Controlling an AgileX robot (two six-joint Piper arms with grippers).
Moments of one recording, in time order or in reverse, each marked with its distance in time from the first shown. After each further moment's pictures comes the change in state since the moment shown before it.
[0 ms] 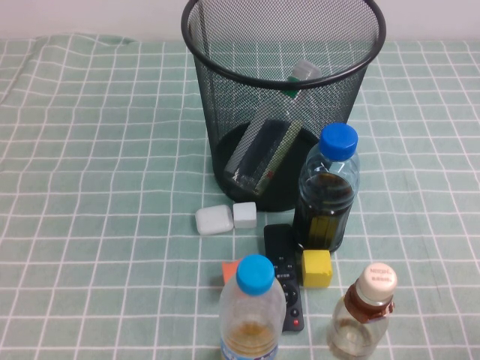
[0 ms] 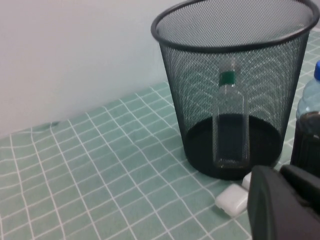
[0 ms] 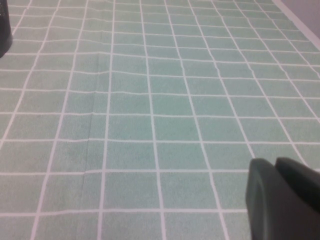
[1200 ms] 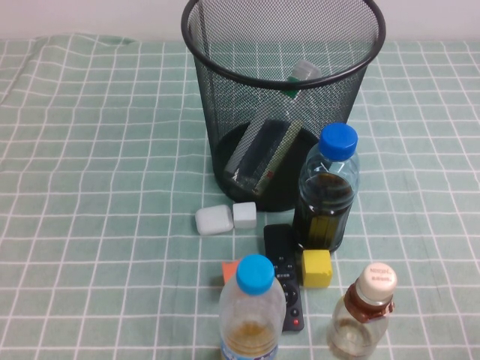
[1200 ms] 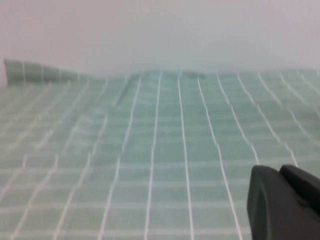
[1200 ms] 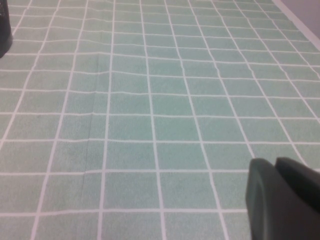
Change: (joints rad) right arm 0.000 0.000 0.000 0.000 0.000 0.002; left arm 0.422 -0.439 0.746 0.160 -0.479 -0.293
